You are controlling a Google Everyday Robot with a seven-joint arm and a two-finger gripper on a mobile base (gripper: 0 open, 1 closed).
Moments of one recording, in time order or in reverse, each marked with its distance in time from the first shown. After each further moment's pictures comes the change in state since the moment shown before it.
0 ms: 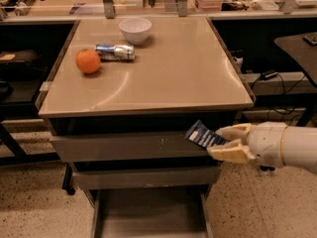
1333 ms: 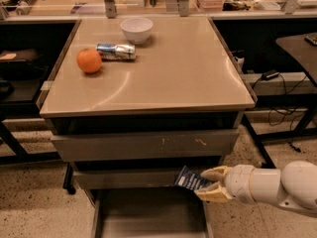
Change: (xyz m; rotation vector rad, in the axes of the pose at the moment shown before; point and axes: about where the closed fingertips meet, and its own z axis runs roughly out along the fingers) arm 0.134 0.059 0.072 -0.102 0.133 -0.019
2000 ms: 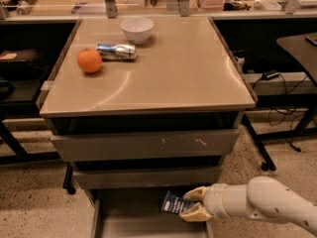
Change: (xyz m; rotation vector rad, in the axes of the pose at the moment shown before) arm 0.059 0.043 0.079 -0.123 0.073 -0.055
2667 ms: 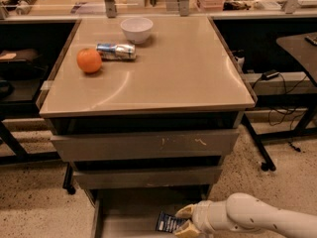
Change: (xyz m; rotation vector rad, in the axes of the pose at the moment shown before) arm 0.075 0.026 0.087 -0.077 0.062 -0.056
